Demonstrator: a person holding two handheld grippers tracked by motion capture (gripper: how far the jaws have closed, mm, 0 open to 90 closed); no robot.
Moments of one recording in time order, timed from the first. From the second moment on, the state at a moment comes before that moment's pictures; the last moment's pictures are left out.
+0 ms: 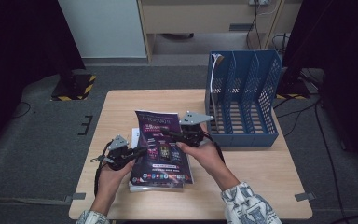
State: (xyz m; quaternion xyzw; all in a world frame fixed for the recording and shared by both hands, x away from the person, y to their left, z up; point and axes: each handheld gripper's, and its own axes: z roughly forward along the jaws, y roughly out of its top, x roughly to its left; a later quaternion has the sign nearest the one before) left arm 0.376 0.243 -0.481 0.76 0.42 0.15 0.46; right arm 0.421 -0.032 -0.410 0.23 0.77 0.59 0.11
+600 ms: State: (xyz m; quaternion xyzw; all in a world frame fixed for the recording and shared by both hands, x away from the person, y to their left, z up) left arm 0.374 0.250 -0.452 0.74 0.42 0.25 0.46; right arm 0.434 -0.029 -0.394 0.23 0.75 0.60 0.13
